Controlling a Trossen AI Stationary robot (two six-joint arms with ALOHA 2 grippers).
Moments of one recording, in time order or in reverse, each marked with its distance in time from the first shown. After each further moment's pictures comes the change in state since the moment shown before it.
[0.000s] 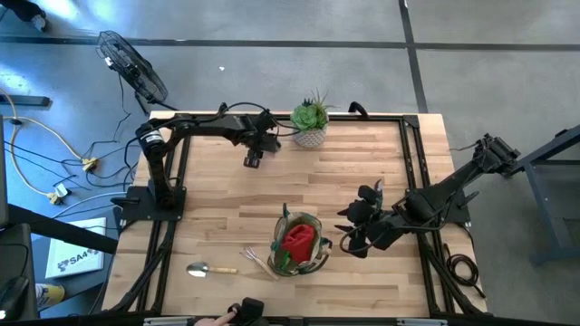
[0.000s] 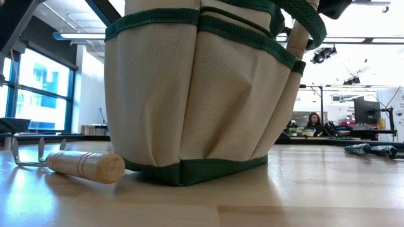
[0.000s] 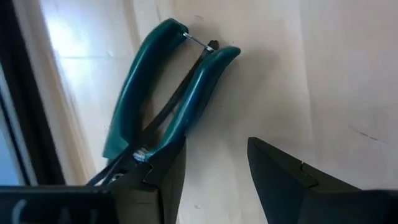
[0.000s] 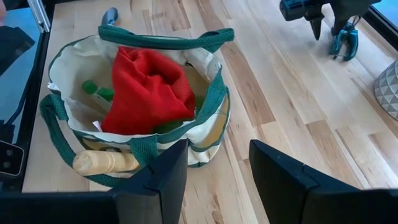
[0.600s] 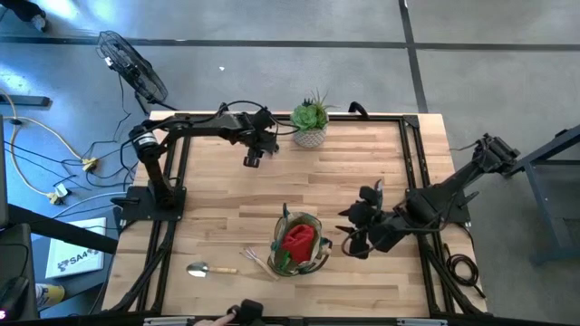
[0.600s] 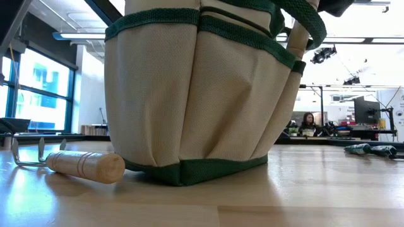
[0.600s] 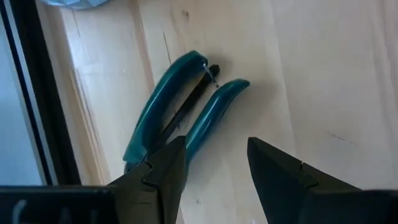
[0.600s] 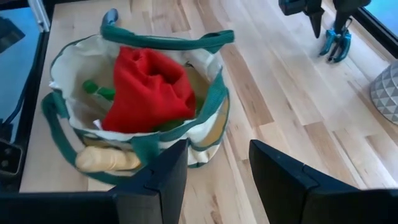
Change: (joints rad) left arm -0.006 -0.059 -0.001 -0.022 0.033 0.006; right arm 0.025 0.000 0.000 -0.005 0.029 0.005
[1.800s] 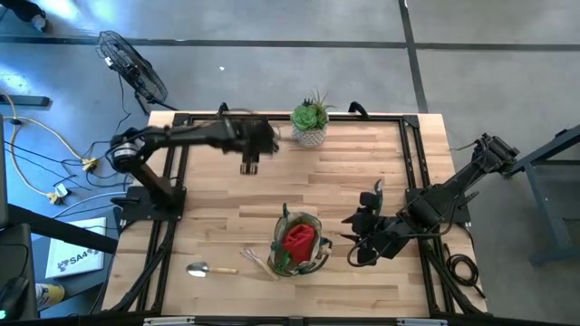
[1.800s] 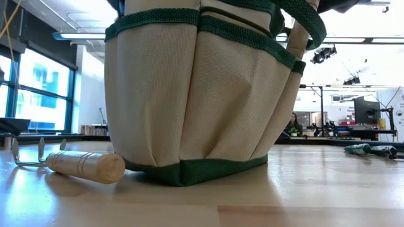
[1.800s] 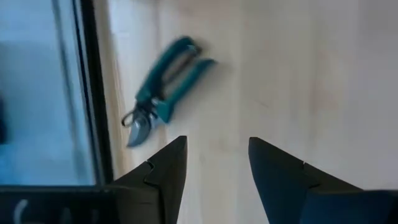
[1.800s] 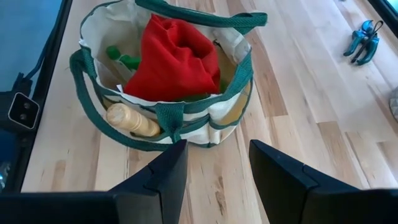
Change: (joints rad) left arm -0.206 -0.190 0.058 -0.301 -0.226 -0.361; right arm 0.048 0.000 0.000 -0.035 -0.051 -0.075
